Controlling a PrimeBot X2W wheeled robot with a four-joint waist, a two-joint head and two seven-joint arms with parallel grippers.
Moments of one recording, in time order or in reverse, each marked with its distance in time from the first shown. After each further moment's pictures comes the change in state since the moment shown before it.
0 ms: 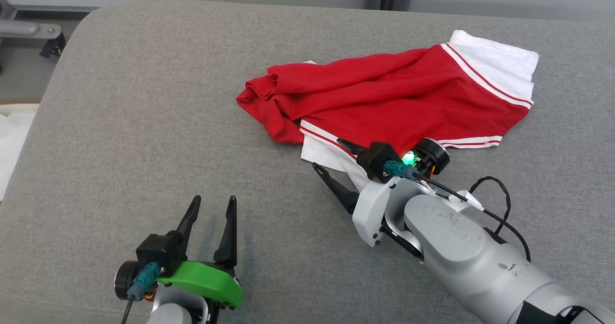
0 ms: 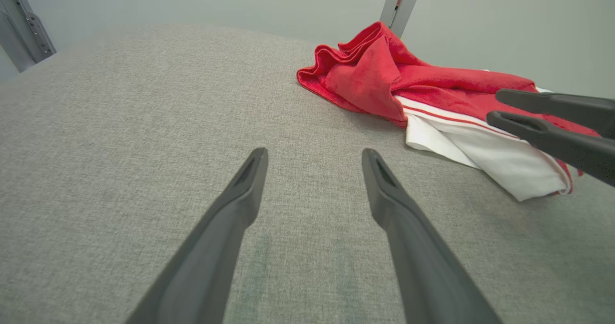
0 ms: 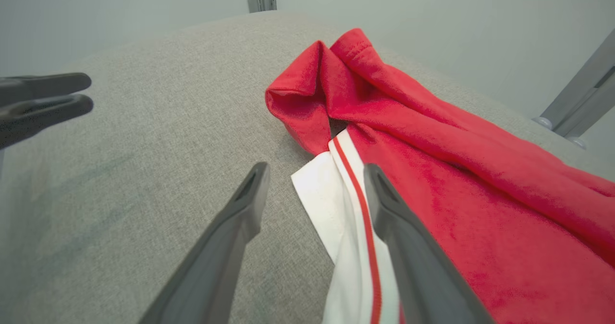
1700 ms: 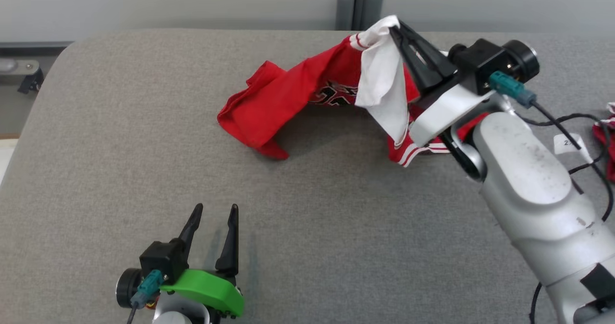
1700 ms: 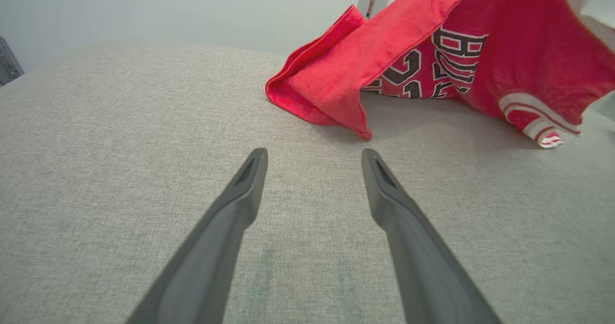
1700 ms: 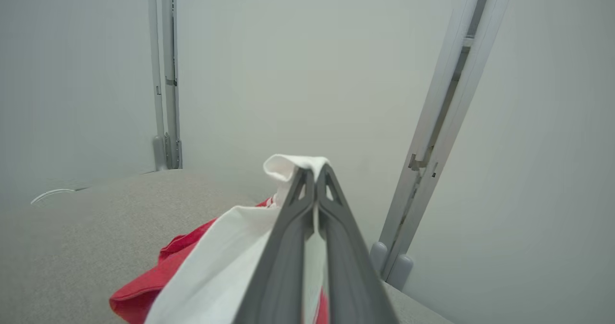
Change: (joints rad) left arm 0.020 0.000 -0.003 0.001 0.013 0.000 0.000; right arm -0.051 -0.121 -0.354 -0.324 -0.086 0.000 -0.017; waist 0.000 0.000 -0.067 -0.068
